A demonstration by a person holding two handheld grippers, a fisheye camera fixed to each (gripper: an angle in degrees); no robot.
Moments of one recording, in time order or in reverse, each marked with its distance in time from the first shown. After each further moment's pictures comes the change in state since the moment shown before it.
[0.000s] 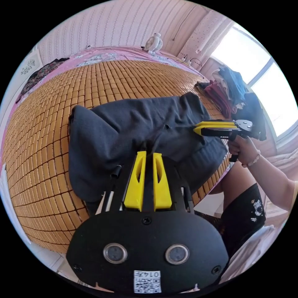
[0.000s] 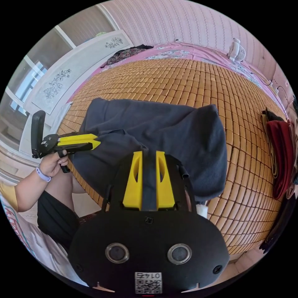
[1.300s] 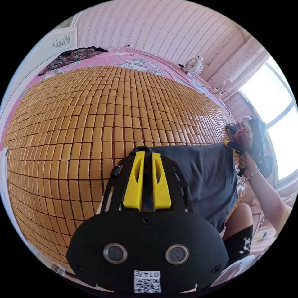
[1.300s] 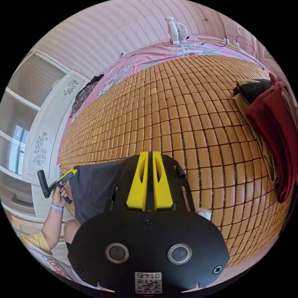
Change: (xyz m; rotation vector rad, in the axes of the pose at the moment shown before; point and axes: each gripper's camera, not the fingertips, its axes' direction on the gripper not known) left arm -0.160 -0.062 -0.072 0.149 -0.028 -0.274; right arm 0.191 -0.047 0.045 0.173 -0.059 0.451
